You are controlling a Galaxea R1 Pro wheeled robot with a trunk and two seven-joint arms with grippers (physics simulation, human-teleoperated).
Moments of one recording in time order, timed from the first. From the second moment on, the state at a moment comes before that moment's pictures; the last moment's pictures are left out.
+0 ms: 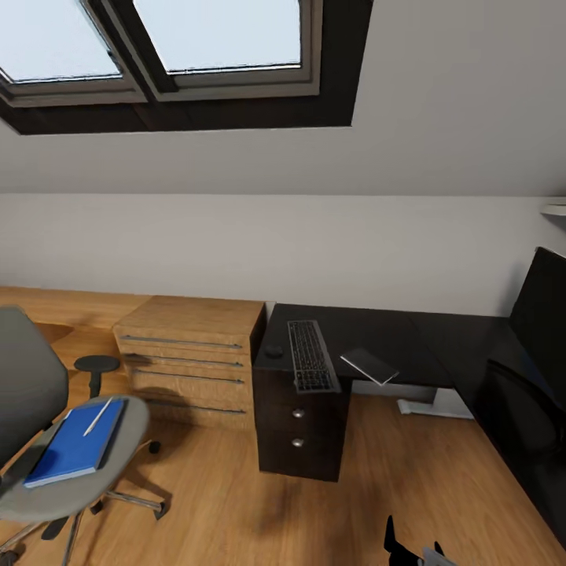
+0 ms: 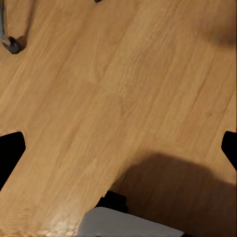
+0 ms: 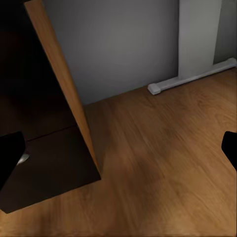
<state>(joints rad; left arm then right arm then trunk) 0.05 -0.06 -0.09 -0.57 0.24 -0.16 0.33 -0.31 0.04 -0.09 -0.11 -0.36 -0.96 0.00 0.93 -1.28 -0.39</state>
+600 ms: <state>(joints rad) 0.05 -0.06 -0.09 -0.56 0.24 -0.15 0.33 -0.31 0.04 -0.09 -0.11 -0.36 -0.96 0.00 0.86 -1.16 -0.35</state>
